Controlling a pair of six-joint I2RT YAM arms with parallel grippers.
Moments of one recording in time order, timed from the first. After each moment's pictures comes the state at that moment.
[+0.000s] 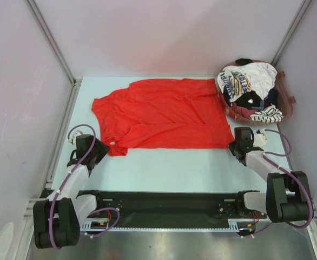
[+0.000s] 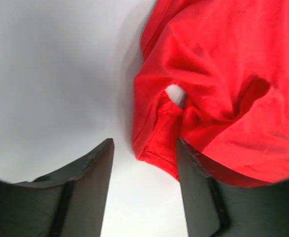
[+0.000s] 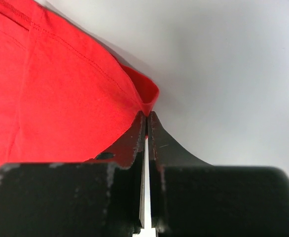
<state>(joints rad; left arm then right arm) 0.09 0.96 0.37 -0.17 -0.02 -0.79 0.07 1.23 0.48 -0.12 0.33 1.08</state>
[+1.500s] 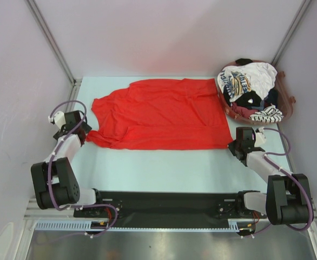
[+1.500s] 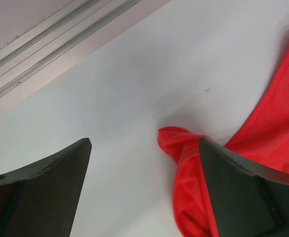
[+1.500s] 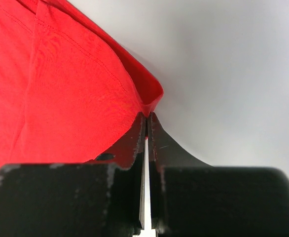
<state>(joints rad) 0.23 1.38 0.78 -0.23 -0.44 -0.60 0.05 1.21 0.48 -0.13 0.25 1.01</state>
